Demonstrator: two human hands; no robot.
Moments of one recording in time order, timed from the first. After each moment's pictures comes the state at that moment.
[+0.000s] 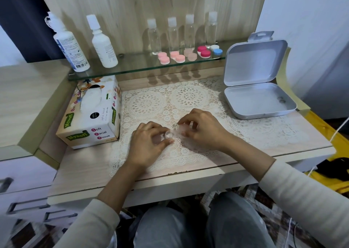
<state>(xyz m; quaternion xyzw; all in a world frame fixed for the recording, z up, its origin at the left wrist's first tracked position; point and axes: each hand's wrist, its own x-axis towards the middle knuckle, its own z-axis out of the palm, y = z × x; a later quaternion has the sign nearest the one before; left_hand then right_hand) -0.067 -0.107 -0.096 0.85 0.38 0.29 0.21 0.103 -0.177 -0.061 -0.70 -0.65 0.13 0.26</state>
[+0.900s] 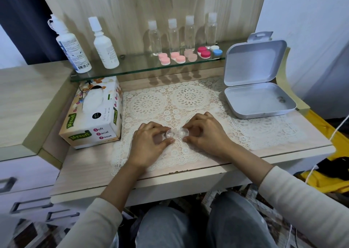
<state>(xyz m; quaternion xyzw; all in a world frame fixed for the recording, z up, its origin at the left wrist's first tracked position) -0.066 -0.109 -0.093 0.85 0.39 0.28 0.22 0.103 -0.185 -0.082 -0.71 -0.63 0.10 0.30</state>
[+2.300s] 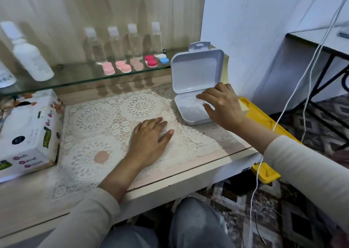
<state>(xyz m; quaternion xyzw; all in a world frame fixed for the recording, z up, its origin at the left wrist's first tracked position) 0.051 -0.133 -0.091 0.93 0.31 0.13 0.14 0.263 -0.229 -0.053 -0.64 -0.64 -0.36 0.21</state>
